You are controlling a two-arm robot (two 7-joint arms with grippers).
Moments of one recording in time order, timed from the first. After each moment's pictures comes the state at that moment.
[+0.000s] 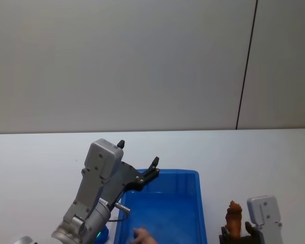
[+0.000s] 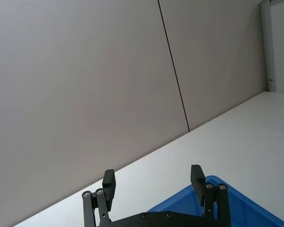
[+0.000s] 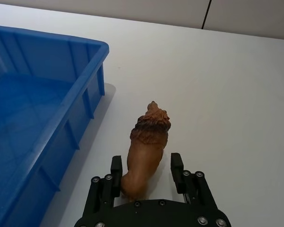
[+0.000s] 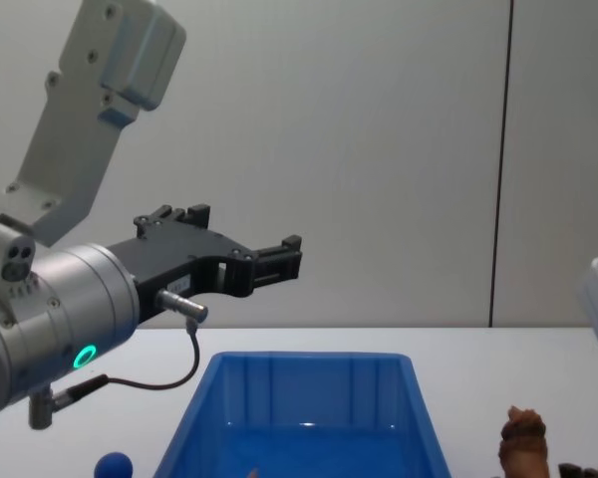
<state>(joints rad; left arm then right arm) -0.24 0.38 0.45 -1.63 -0.20 0.01 -0.01 -0.06 0.08 -0.30 -1.65 0.03 0.36 -0.14</state>
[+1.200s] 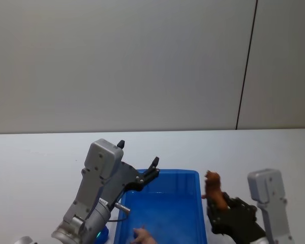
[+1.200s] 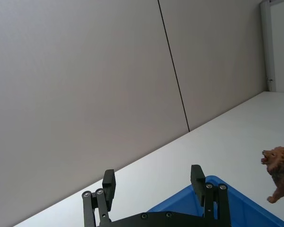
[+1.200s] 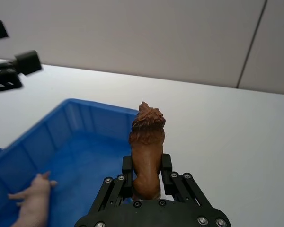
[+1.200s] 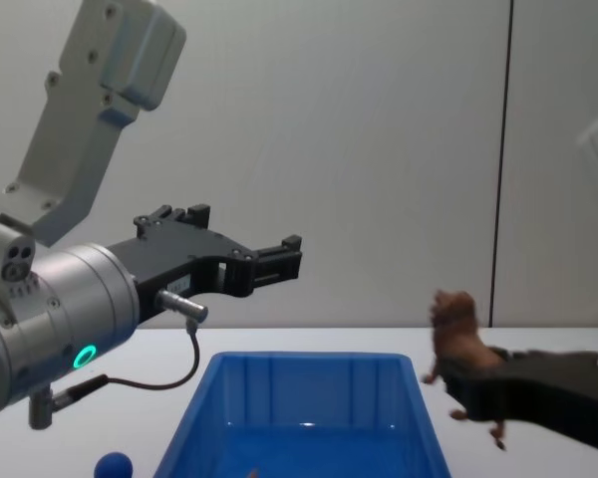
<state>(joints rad) -0.24 0.38 0.45 -1.63 -0.20 0.01 -0.01 -0.05 0.09 -0.29 -1.78 0.05 0.32 0.03</state>
